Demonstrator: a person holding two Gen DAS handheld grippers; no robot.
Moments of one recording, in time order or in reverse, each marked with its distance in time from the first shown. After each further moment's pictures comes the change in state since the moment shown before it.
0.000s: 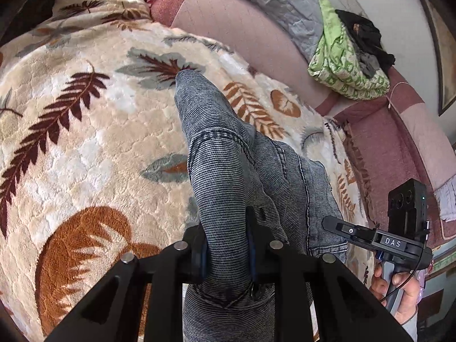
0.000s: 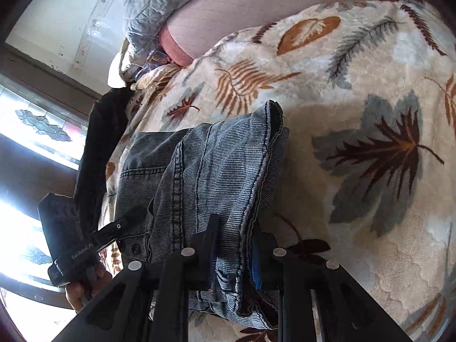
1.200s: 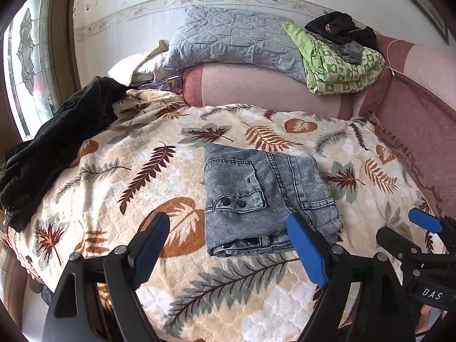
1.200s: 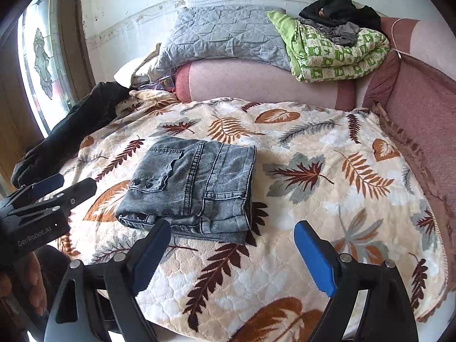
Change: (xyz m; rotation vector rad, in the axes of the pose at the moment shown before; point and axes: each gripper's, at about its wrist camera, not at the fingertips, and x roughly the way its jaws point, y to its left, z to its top) left arm -0.132 -0.106 -0.123 0.285 -0.372 0.447; right arm -0.112 0.100 -0.160 -0.367 -0.393 -0.438
